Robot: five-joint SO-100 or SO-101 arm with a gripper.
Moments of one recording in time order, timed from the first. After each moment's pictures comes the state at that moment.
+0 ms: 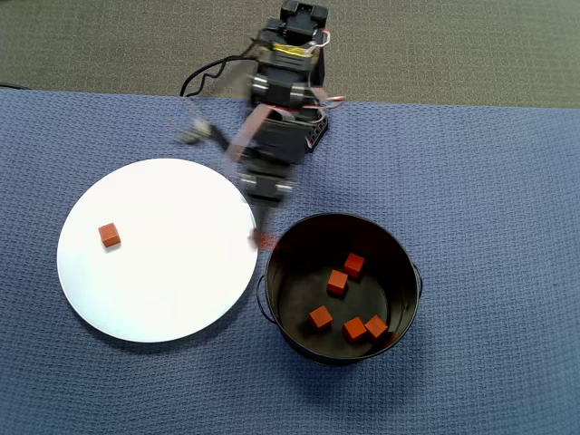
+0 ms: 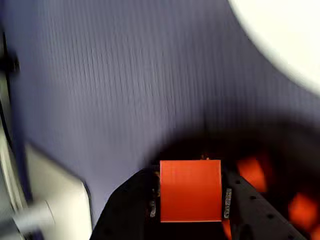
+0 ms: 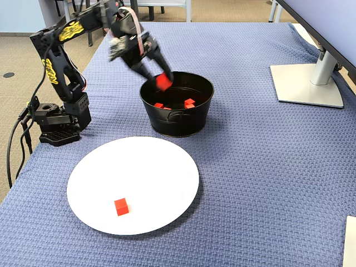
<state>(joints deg) 2.5 106.0 82.5 72.2 -5.8</state>
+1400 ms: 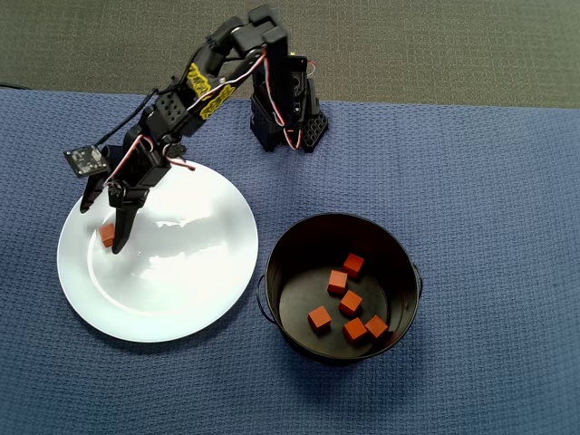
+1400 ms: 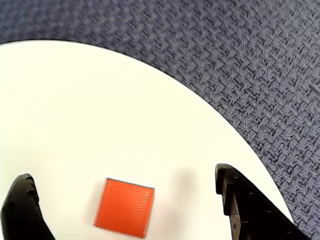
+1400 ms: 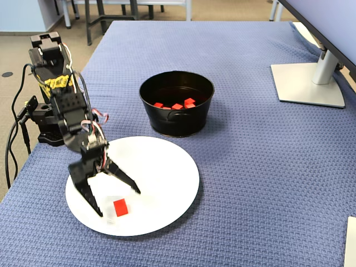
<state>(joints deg) 57.5 79.9 120.1 -3.3 -98.0</state>
